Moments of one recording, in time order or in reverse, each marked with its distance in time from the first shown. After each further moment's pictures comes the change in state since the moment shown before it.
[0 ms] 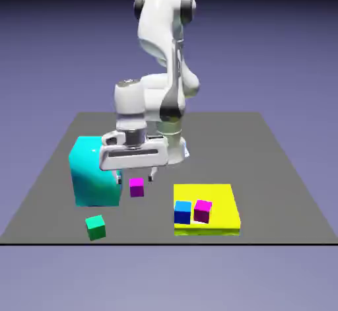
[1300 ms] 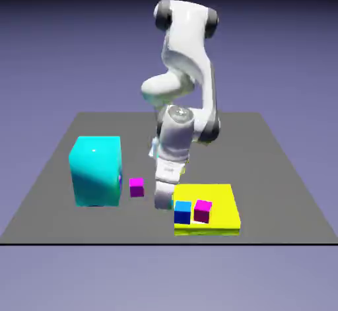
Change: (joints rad) arm 0.588 0.051 -0.227 0.063 -0.358 -0.211 -0.875
